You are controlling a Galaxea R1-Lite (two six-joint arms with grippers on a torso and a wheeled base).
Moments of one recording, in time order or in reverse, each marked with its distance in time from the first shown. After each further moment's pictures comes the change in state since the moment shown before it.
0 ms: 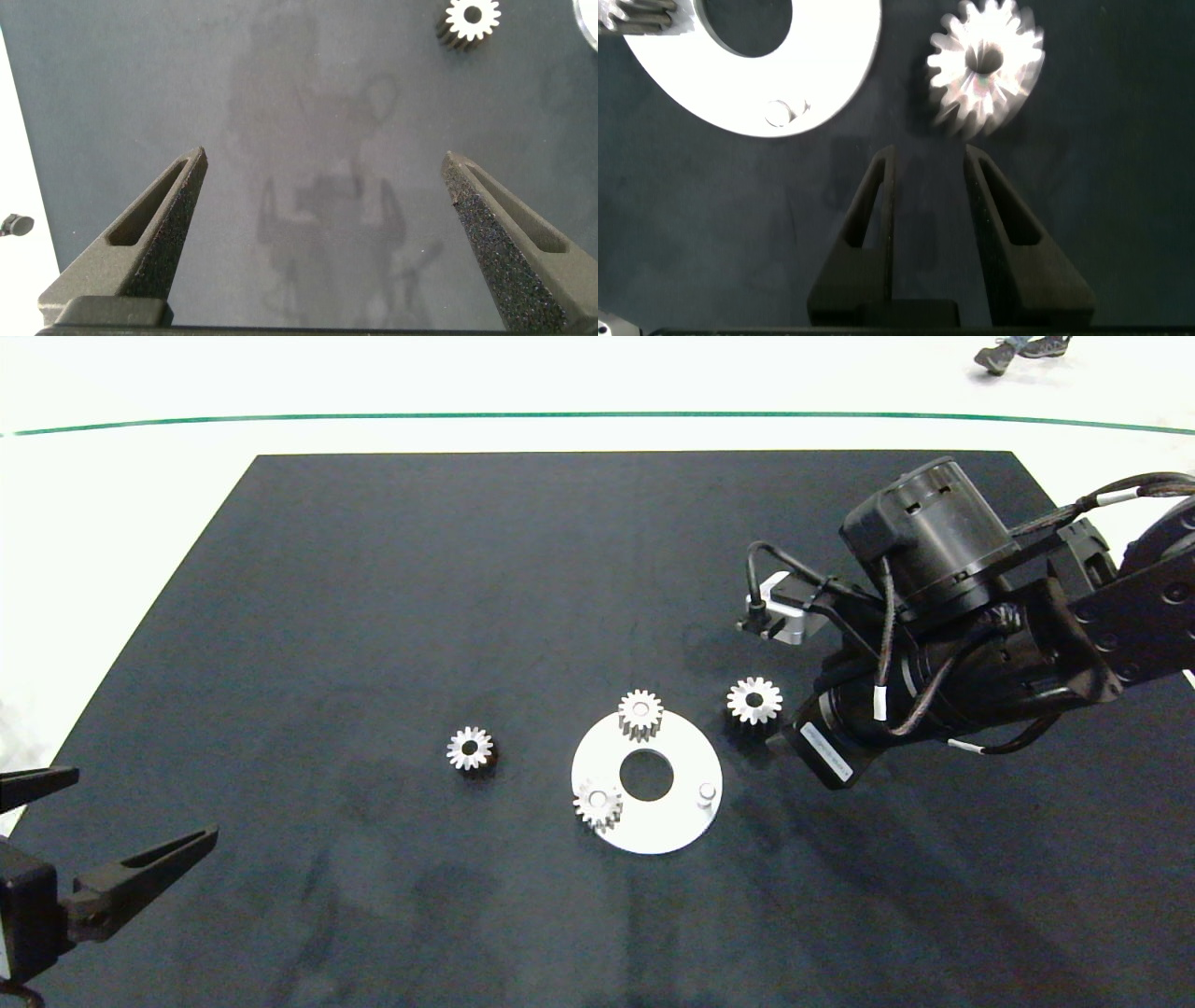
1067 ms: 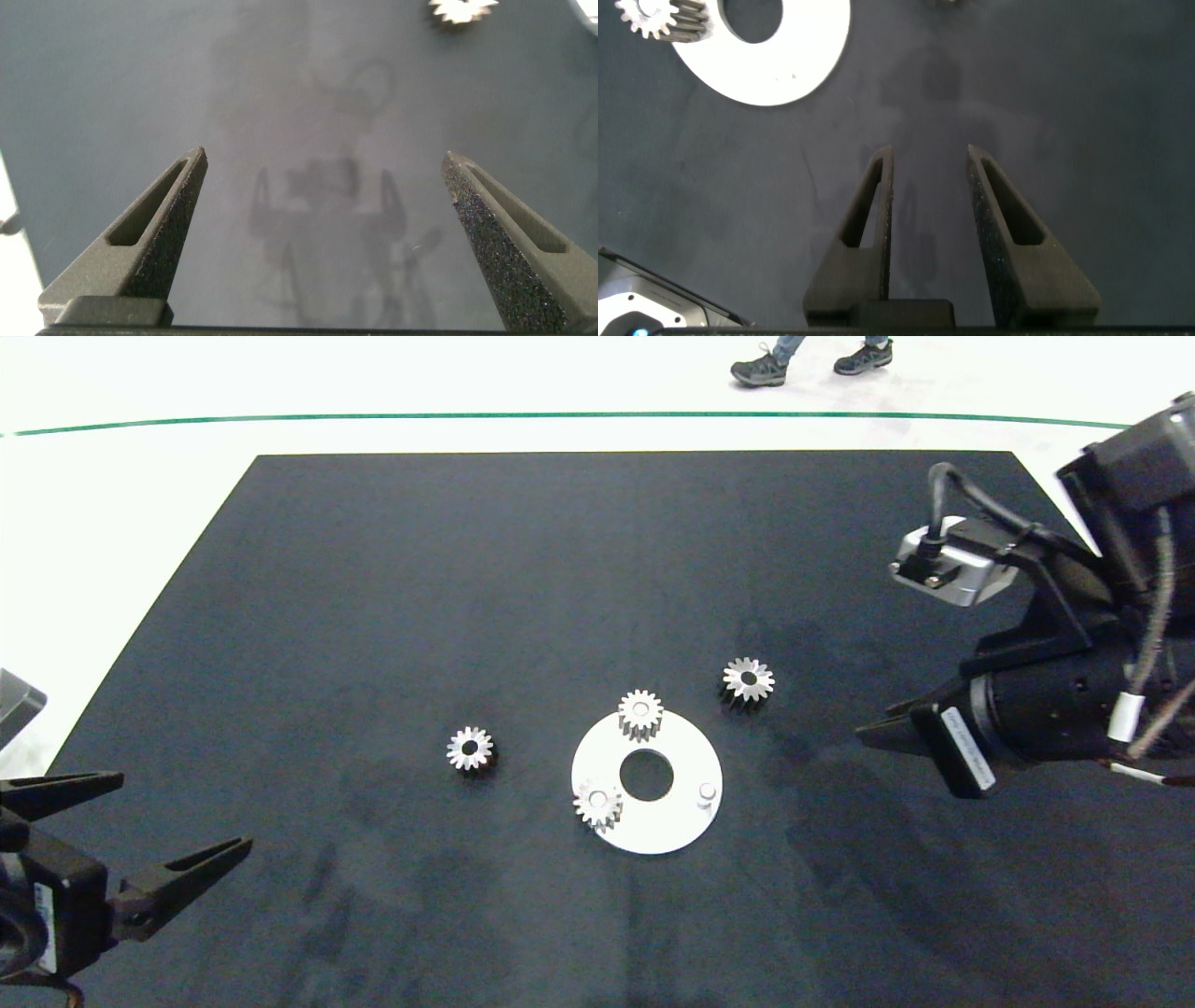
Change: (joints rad) left arm -0.048 0.064 0.008 -0.019 -0.002 0.005; right arm -0.013 -0.261 0.157 -0.006 -0.027 0.181
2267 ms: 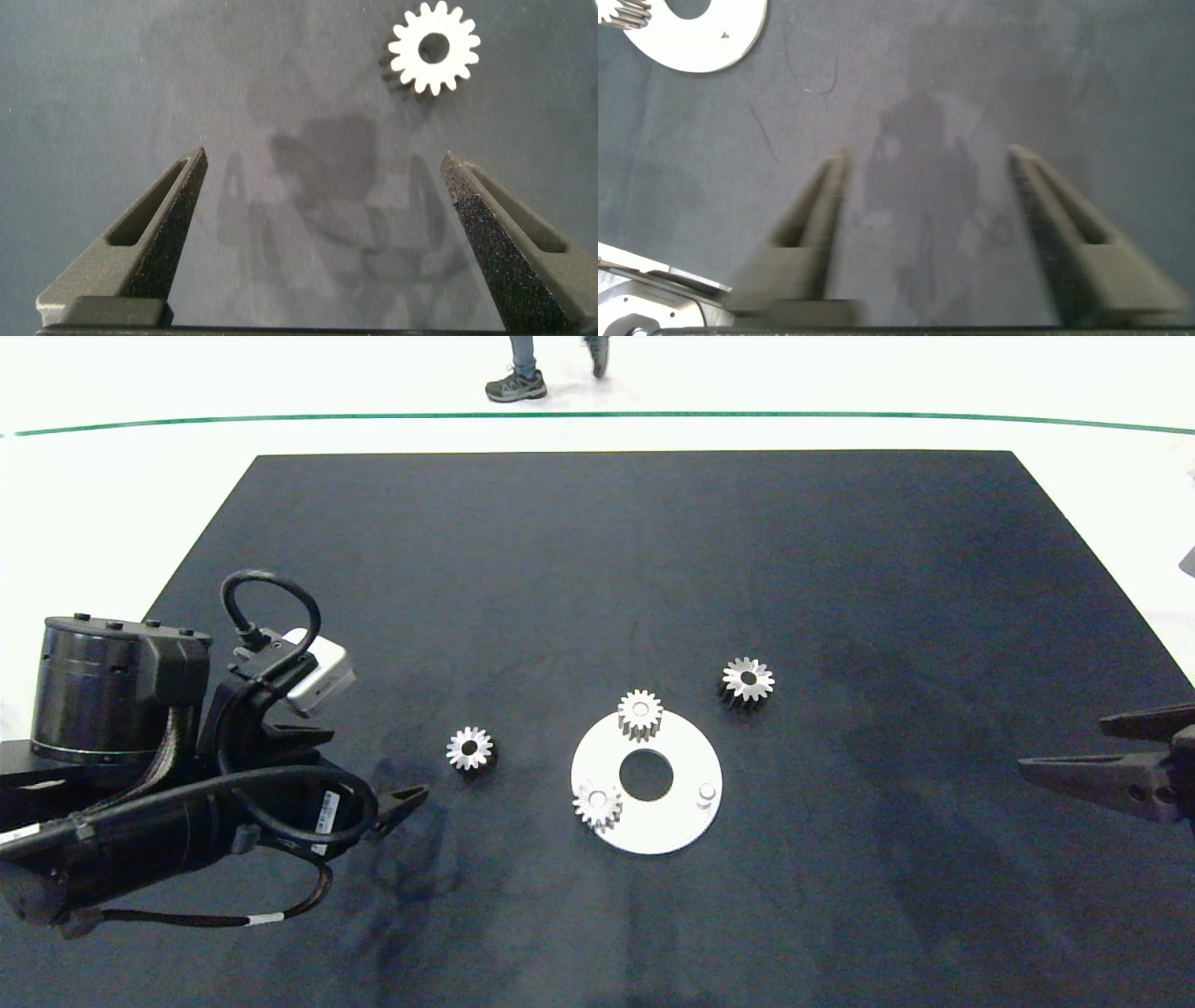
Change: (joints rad) left arm -0.177 0.447 -0.041 -0.321 0.082 0.018; right arm -0.128 -0.304 0.197 0.000 -0.003 0.039
